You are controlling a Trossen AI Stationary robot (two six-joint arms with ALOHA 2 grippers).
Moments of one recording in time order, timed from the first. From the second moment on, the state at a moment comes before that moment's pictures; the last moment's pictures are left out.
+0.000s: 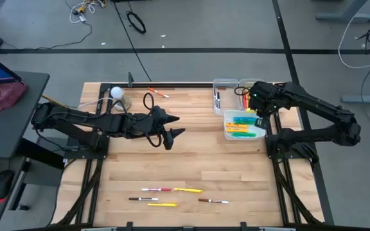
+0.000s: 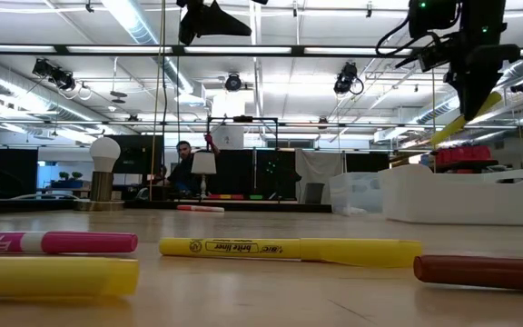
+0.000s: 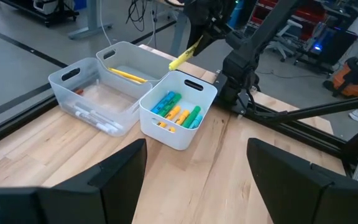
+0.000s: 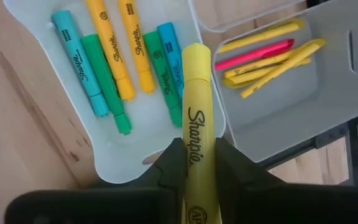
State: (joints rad) left arm -0.12 1.32 1.04 -0.06 -0.43 -0.41; right arm -0.55 1.05 1.05 -1.41 0.16 -0.23
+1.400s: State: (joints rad) left arm -0.12 1.32 1.04 -0.06 -0.43 -0.41; right arm -0.60 1.31 0.74 -0.87 -0.04 -0.31
